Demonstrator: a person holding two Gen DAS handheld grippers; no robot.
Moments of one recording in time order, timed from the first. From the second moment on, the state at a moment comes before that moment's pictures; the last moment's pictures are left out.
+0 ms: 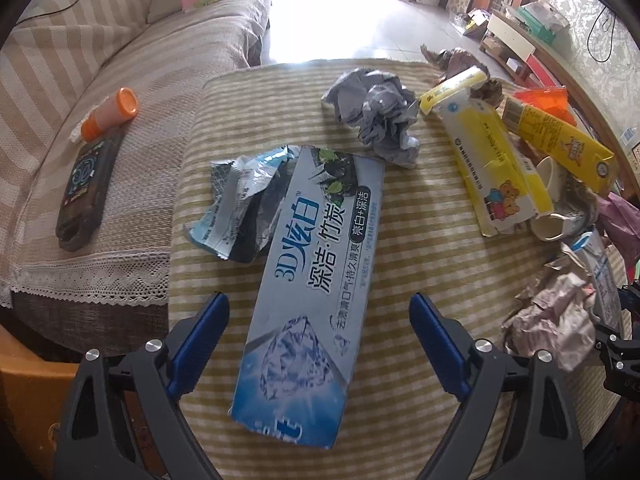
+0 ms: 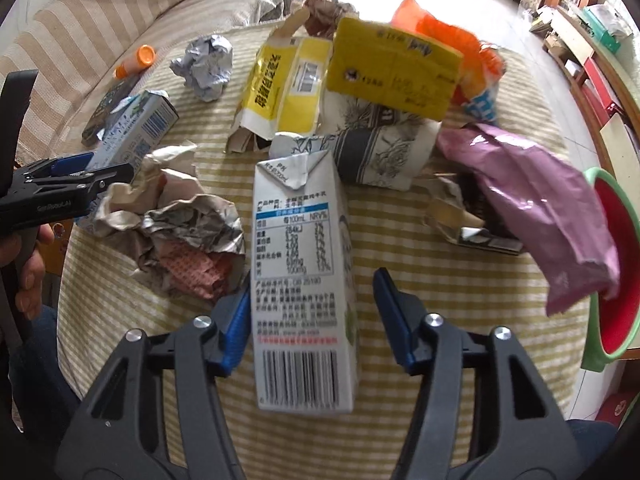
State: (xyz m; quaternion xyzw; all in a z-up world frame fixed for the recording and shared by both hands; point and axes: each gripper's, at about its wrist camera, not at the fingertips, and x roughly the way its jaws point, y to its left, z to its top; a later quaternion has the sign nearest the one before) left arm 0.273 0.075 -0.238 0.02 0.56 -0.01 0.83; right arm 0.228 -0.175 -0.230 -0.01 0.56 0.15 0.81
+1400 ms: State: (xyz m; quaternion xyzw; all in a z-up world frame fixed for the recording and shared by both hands) left arm 0.158 0.049 -0.105 -0.01 0.43 -0.02 0.90; right arm 0.155 -0.227 -0.096 0.04 0.43 0.16 0.89
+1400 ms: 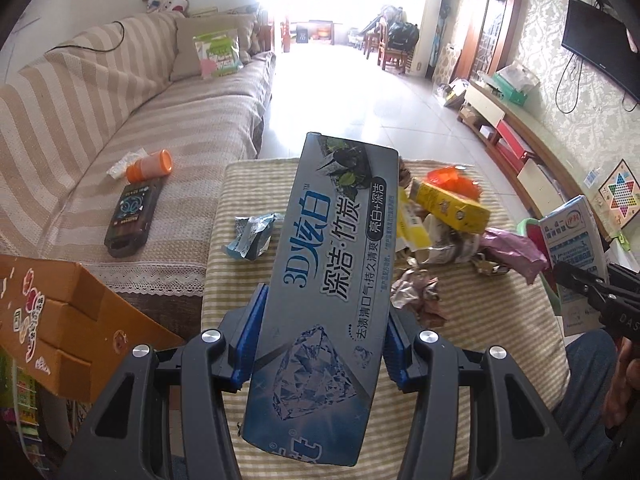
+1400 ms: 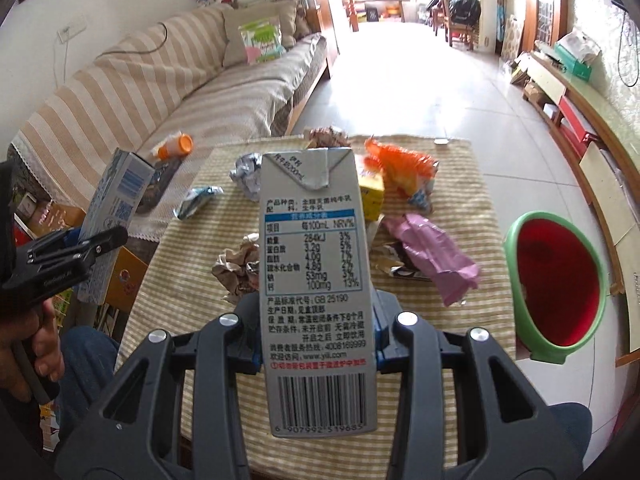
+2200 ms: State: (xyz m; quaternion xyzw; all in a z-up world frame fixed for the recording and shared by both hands) left arm 0.130 -0.006 -0.050 0.00 0.39 -0.06 0.92; right arm 0.137 -0.267 -0.046 0.07 0.37 0.15 0.92
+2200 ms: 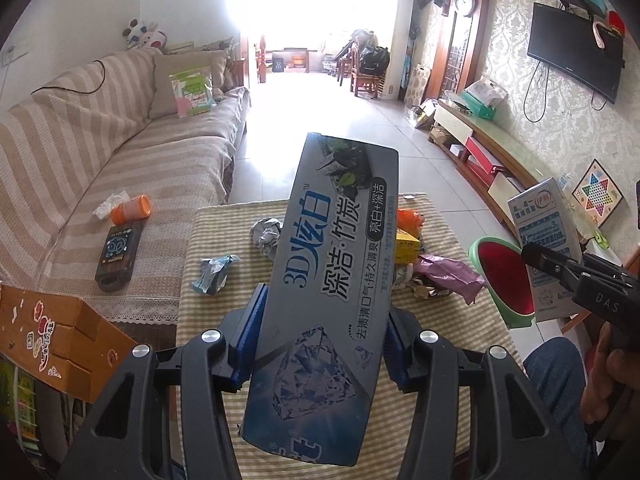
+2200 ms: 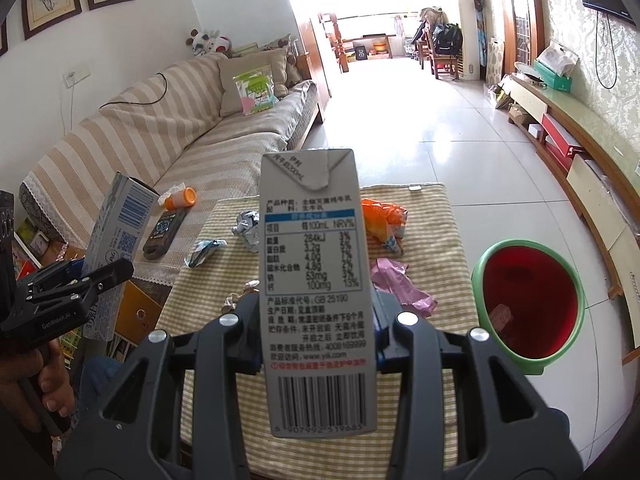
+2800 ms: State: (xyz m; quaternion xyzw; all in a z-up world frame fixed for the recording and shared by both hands) left arm 0.166 -0.051 -0.051 -0.01 0.40 -0.11 0.91; right arm 0.150 -0.314 -0.047 0.09 0.36 0.11 0.92
